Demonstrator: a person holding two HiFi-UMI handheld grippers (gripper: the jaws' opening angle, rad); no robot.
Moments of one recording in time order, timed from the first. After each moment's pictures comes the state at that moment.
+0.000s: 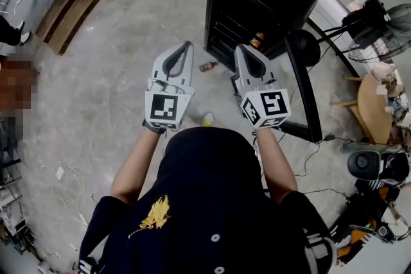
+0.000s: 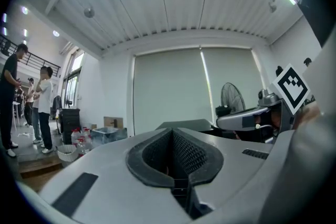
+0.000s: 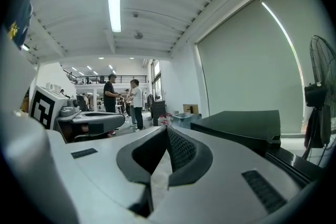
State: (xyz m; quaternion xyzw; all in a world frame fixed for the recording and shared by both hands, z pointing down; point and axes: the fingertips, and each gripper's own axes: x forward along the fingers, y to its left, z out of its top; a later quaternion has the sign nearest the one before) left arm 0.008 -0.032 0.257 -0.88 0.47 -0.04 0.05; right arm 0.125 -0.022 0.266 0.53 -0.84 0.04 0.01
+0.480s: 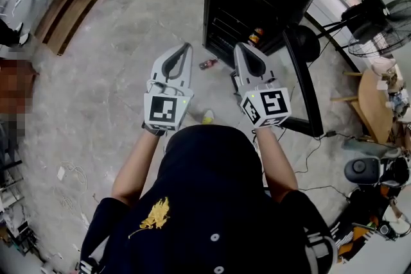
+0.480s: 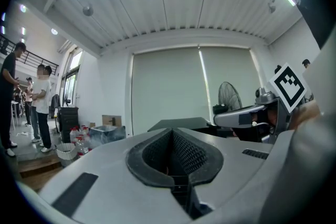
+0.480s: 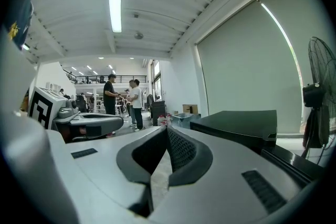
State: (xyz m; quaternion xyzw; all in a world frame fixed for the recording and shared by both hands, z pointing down) left arm 0.012 -0.015 0.265 -0.89 0.46 -0.05 0.05; right arm 0.129 -0.008 0.269 0.54 -0.84 0.04 0.01
